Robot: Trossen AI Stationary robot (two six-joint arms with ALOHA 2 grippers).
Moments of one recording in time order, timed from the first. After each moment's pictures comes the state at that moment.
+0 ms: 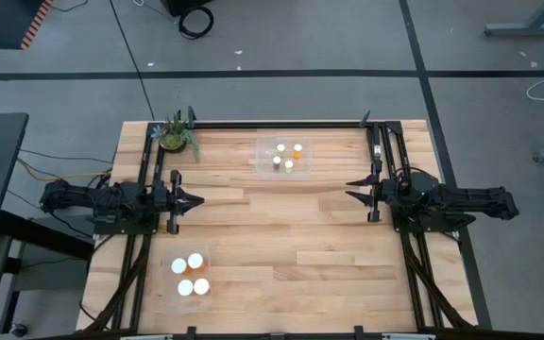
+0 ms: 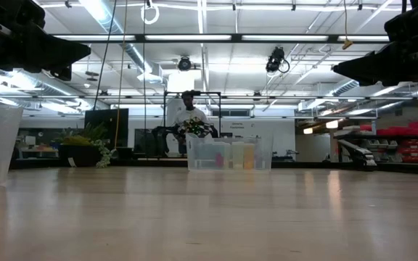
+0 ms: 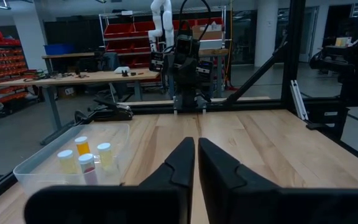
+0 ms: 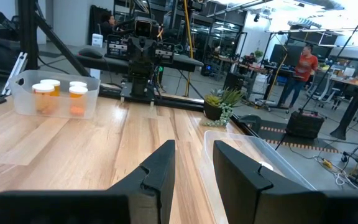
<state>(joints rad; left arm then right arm) -0.17 0.01 0.03 0.05 -0.23 0.06 -0.06 0.01 0.01 0.03 0.08 -0.21</state>
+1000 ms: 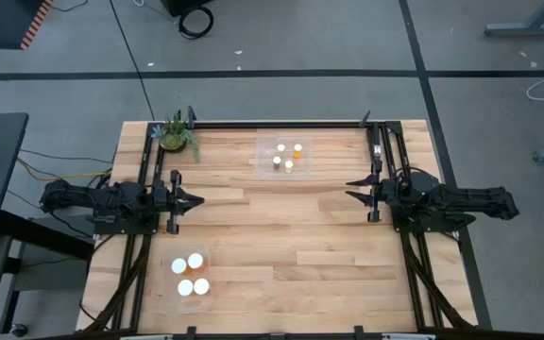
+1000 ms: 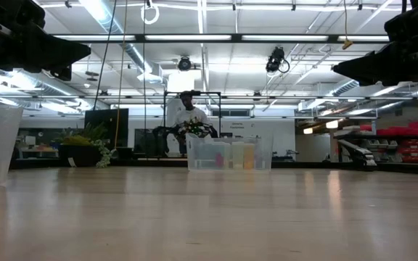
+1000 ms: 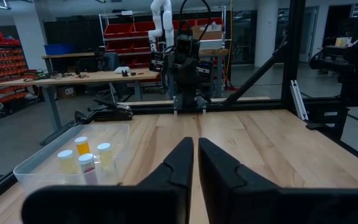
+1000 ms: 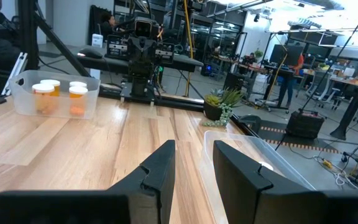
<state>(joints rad) -0.17 0.01 0.03 0.05 -0.23 0.06 -0.06 0.01 0.01 0.03 0.08 -0.21</state>
